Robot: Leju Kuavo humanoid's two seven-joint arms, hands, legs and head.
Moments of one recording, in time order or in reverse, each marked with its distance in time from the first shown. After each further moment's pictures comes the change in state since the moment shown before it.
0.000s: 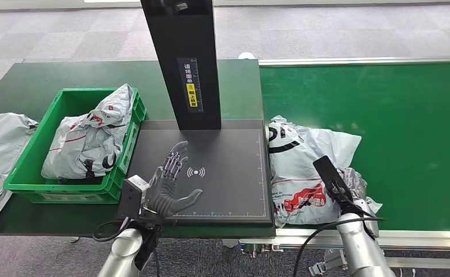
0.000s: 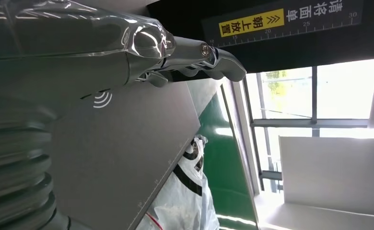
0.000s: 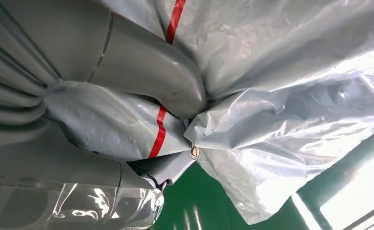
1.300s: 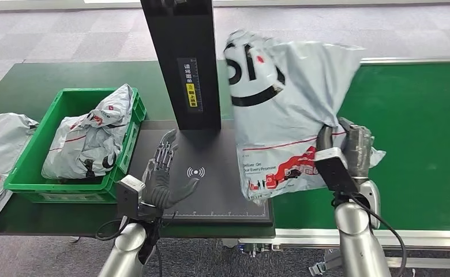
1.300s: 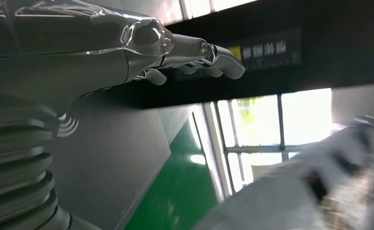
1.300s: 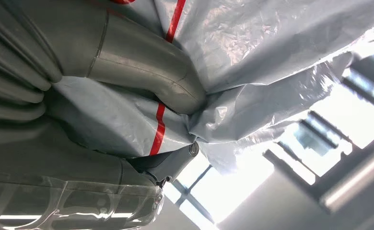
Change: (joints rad) left arm -0.032 -0.019 0.001 0.015 -0.022 0.076 -0.093; right arm 0.141 0.084 0.107 -0.661 -0.231 -0.158 -0.397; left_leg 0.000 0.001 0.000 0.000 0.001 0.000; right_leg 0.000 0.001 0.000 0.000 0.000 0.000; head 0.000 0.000
